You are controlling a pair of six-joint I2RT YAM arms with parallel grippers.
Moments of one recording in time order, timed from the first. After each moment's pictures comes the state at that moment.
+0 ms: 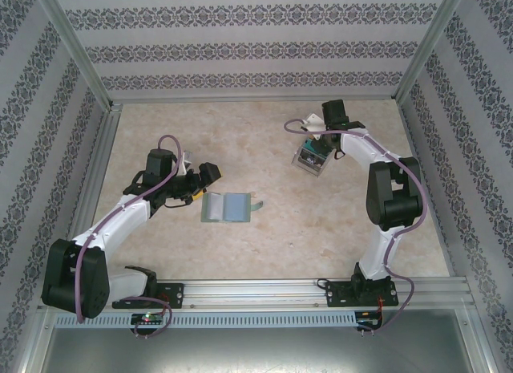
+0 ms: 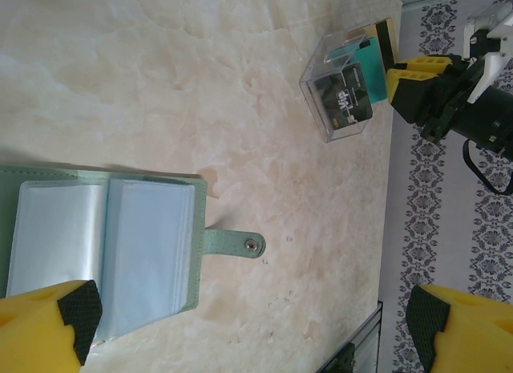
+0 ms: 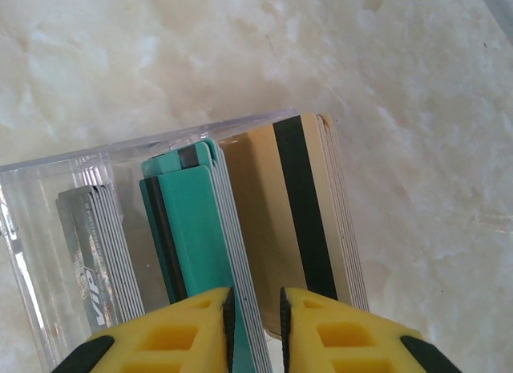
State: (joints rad) left arm -0.19 1.24 0.71 -0.20 0.63 -0.82; right arm 0.15 1.90 1.41 -0.49 0.02 -0.63
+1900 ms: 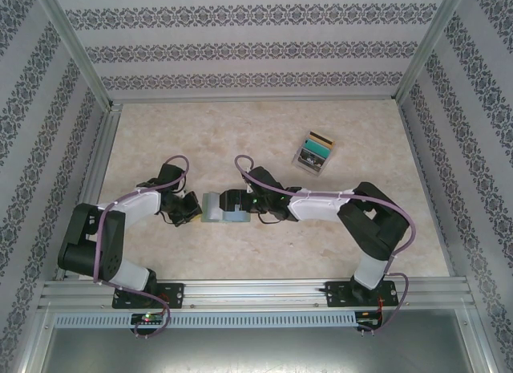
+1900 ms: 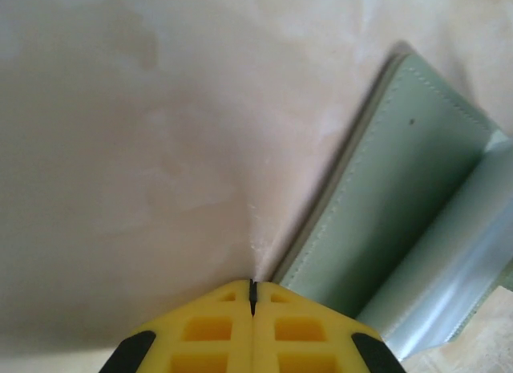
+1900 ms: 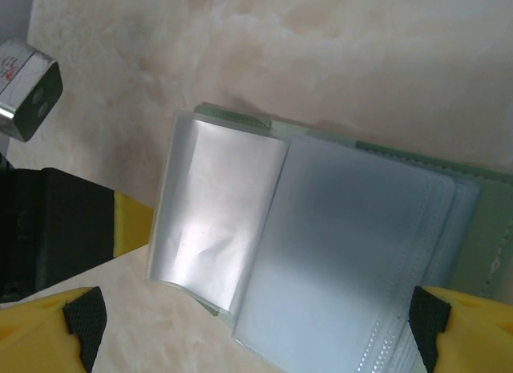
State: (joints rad) left arm -0.17 1.49 0.67 -0.45 0.38 -0.75; right arm 0.84 1.77 0.92 0.10 -0.22 0.82
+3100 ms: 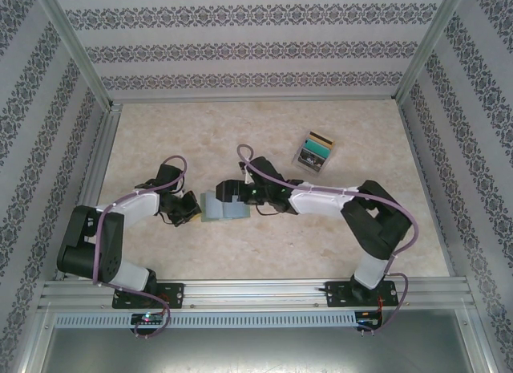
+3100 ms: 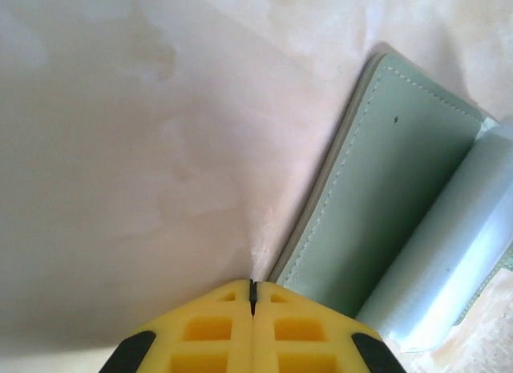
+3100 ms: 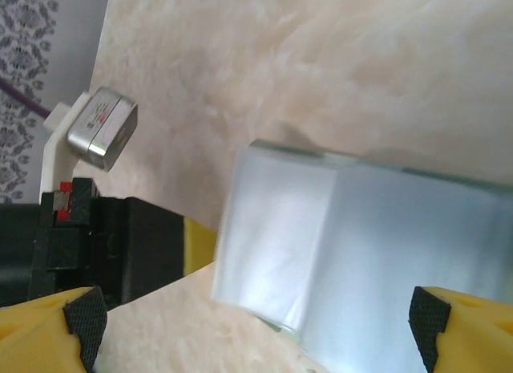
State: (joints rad) left arm -0.16 1.46 0.66 -0.44 0.38 -0.77; right arm 0.80 1.74 0.98 0.09 -0.29 0.80
